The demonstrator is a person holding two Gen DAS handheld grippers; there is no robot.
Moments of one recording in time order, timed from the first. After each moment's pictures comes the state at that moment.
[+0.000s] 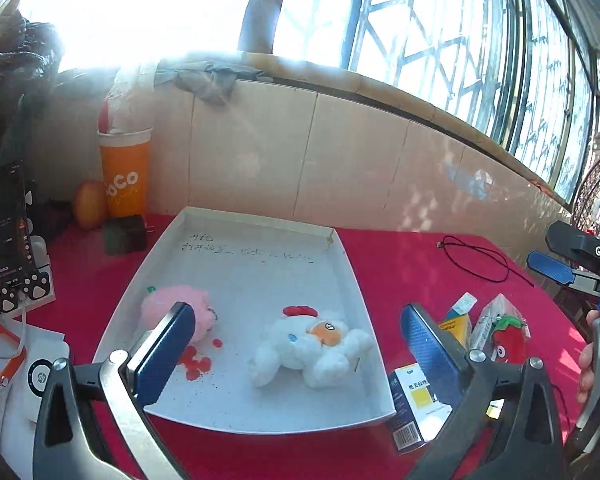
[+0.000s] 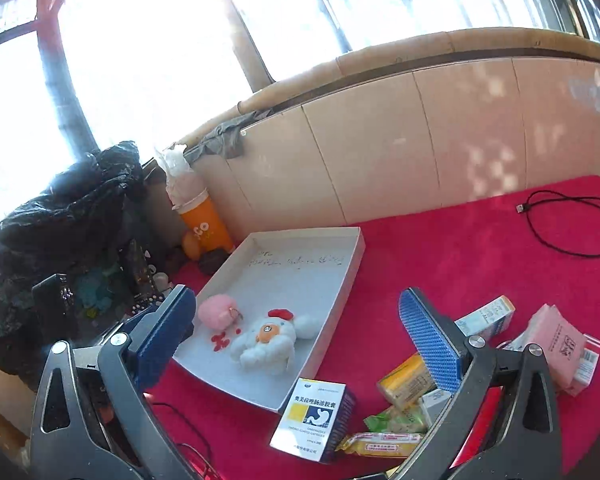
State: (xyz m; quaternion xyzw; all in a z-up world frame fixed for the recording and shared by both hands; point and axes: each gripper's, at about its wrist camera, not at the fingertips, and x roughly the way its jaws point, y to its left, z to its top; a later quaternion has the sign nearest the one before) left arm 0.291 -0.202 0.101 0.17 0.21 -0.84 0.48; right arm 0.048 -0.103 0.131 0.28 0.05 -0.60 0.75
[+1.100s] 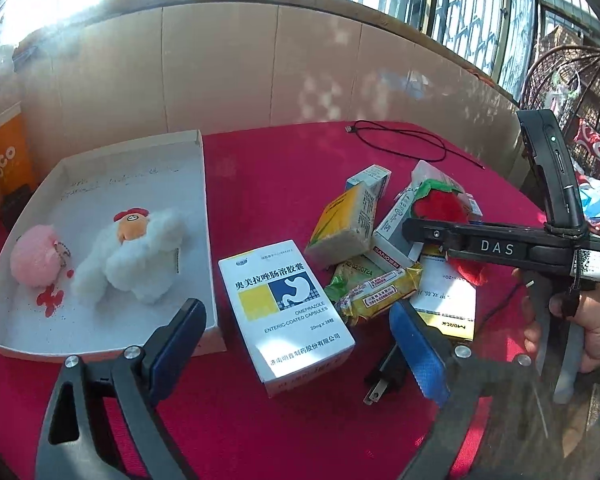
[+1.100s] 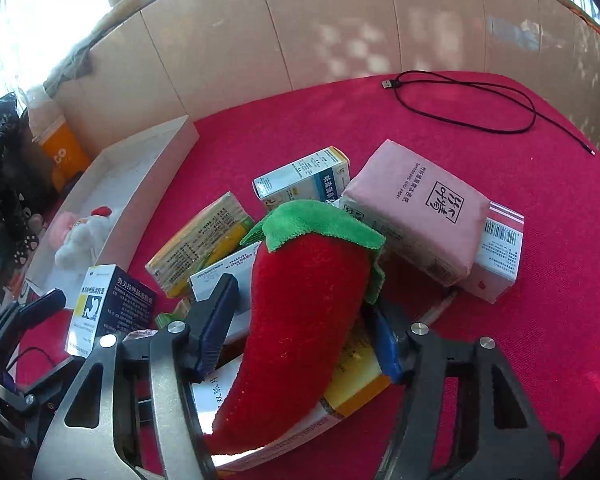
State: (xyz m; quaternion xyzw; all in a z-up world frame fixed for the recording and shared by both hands) left arm 0.181 -0.149 0.040 0.31 0.19 -0.85 0.37; right arm -0.035 -0.103 0.010 0.38 0.17 -0.68 0.60
